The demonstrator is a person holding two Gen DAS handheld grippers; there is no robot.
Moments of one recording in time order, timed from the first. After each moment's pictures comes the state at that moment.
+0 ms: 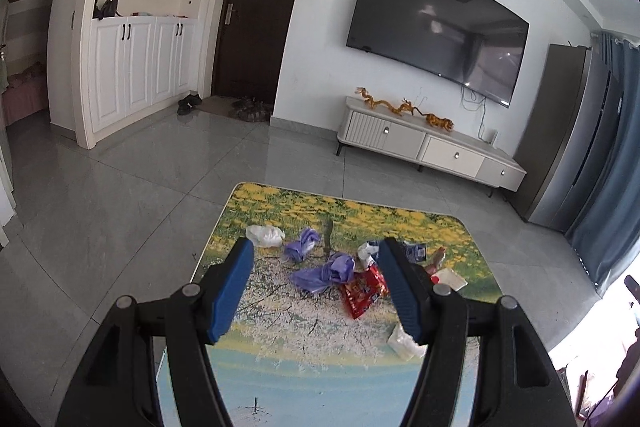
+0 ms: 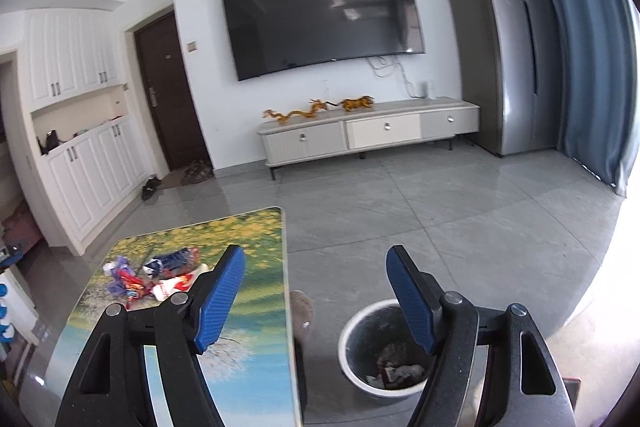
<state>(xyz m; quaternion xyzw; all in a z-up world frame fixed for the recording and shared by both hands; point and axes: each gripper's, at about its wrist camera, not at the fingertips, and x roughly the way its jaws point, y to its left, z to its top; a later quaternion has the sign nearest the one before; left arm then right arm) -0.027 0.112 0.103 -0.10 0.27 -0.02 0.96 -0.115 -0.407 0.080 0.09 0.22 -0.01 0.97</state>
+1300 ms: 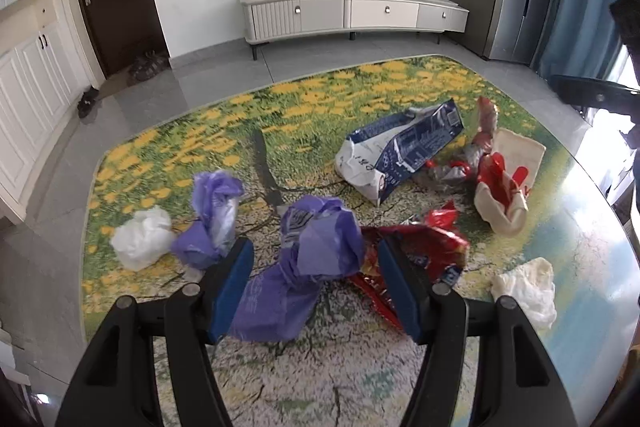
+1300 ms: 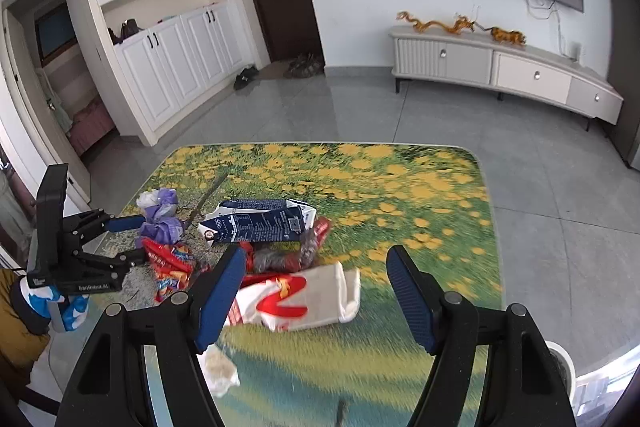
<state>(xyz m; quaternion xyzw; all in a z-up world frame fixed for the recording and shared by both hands) 0.161 0.033 -0.058 0.09 0.42 -0.18 0.88 0.139 -0.228 -0.018 0.03 0.38 0.20 0.90</state>
